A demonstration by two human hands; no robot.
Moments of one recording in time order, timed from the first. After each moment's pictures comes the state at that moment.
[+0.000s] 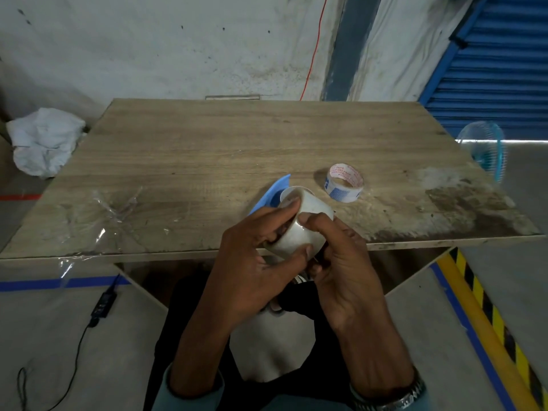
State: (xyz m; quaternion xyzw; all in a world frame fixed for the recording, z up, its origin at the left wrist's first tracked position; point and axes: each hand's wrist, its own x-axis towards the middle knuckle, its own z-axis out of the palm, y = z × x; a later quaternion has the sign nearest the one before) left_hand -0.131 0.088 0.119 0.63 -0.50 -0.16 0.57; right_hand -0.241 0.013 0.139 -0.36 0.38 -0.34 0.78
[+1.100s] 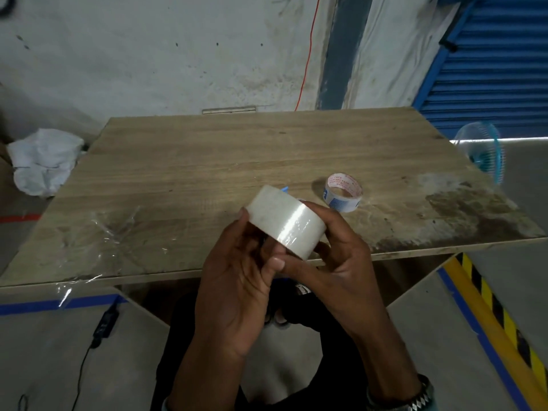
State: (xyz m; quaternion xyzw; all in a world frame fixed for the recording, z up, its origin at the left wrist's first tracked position) left_hand -0.134 0.082 0.142 0.26 0.01 -0.52 0.82; right_hand -0.249 0.000 0.125 -0.62 0.23 -0.40 0.63
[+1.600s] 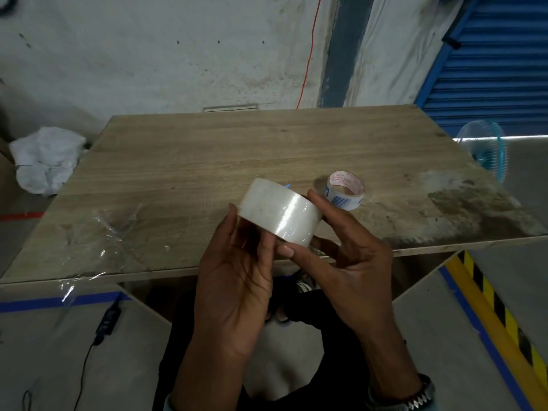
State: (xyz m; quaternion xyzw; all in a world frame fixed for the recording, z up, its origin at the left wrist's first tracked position) left_hand -0.130 0.083 0.143 0.15 0.07 -0.55 0.82; right_hand -0.249 0.002 0.121 -0.63 0.19 -0.51 0.55
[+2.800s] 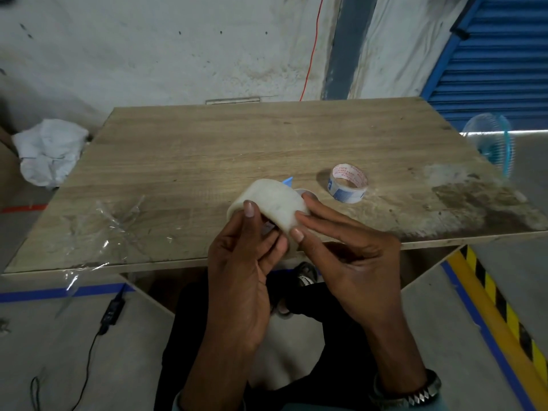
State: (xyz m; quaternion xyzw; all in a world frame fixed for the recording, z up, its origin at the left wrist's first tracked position) left_hand -0.150 0.080 0.143 0.44 -0.09 -0.36 0.82; right_hand -0.255 -0.004 0.108 -0.68 0.22 -0.50 0.49
